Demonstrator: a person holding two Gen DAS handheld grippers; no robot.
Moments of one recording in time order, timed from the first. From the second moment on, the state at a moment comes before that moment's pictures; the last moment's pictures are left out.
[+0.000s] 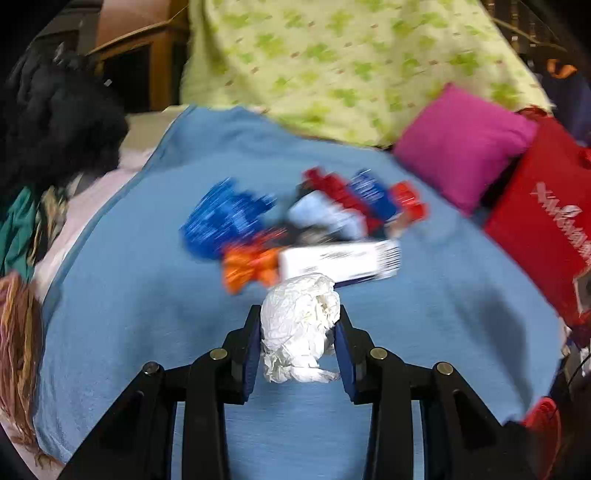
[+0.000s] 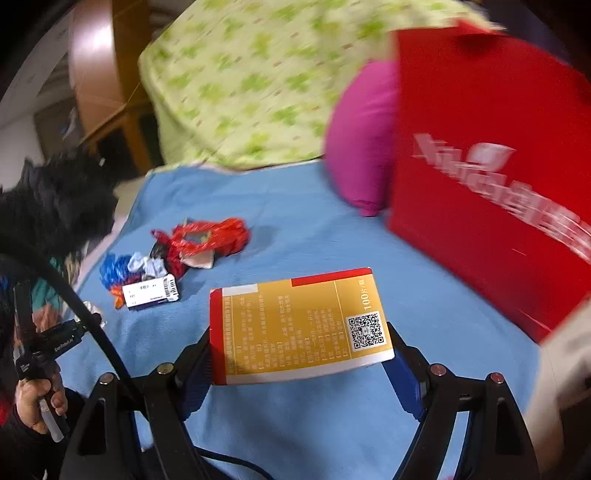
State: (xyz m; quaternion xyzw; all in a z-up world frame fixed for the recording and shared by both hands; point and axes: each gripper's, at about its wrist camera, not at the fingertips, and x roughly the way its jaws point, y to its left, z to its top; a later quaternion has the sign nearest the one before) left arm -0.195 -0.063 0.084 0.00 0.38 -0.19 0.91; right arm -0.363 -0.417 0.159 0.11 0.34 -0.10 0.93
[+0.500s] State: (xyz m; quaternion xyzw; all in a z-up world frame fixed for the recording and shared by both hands) left arm -0.306 -0.202 0.164 0.05 0.32 -0.38 0.87; right arm -0.576 -0.441 0.222 0.17 0.25 -0.20 0.93
